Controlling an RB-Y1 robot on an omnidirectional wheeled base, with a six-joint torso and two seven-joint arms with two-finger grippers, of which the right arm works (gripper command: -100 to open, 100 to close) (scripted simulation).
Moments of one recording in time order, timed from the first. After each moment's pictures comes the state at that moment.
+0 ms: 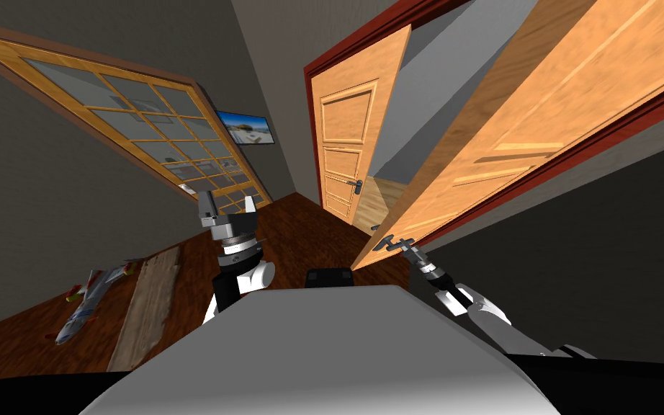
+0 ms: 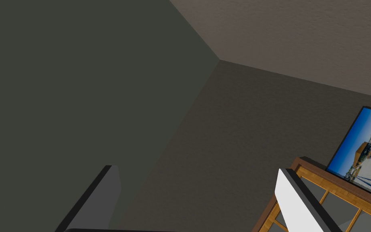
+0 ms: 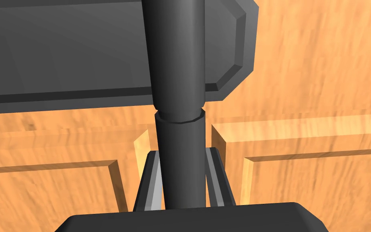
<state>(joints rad) 0.25 -0.88 0.30 -0.84 -0.19 -1.24 -0.64</state>
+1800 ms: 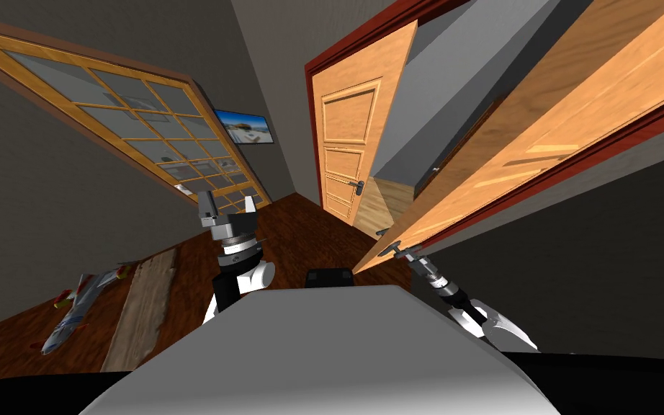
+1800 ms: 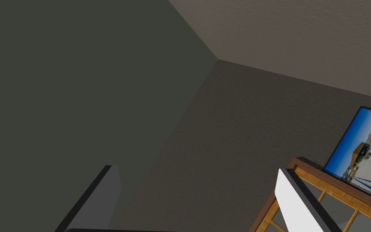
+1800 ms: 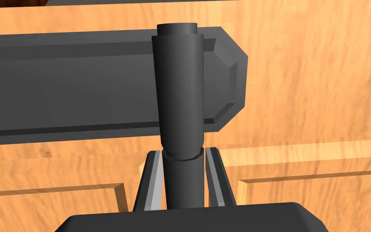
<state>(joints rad) 0.29 -0.88 0.32 -0.71 -0.17 -1.46 -0.63</state>
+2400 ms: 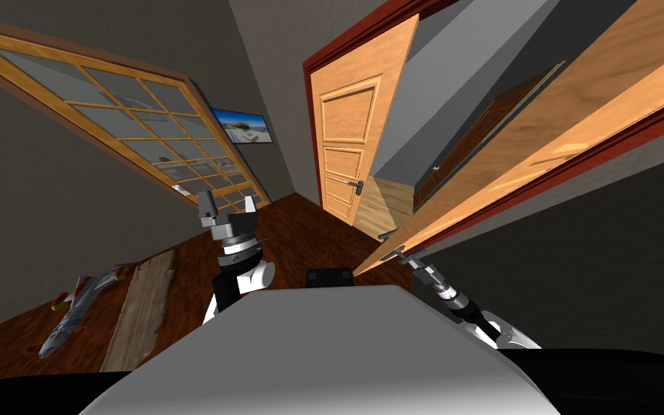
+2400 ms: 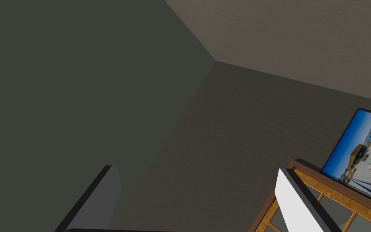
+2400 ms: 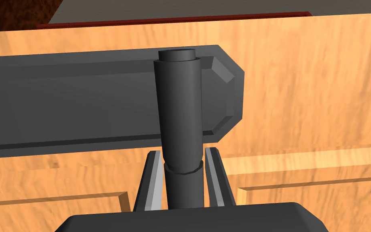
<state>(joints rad) 0.36 -0.89 0.33 -0.72 -0.16 -1.54 -0.62</state>
